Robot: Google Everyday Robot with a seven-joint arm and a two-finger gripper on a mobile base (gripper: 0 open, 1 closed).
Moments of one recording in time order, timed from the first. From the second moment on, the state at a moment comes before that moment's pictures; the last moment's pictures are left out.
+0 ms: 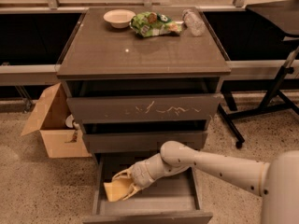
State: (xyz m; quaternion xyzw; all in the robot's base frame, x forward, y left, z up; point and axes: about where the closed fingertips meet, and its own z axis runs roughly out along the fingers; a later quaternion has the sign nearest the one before) arm 0.471 0.104 0.443 -0.79 0.37 0.29 0.39
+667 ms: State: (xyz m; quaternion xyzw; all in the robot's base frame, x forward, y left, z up) arm 0.441 0.073 0.558 -0.81 0.31 0.24 0.44
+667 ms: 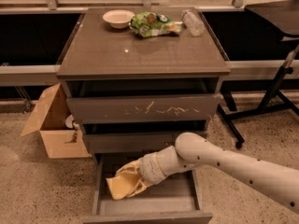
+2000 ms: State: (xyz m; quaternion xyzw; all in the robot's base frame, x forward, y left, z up) arm 0.473 0.010 0.695 -0.77 0.32 0.22 0.51
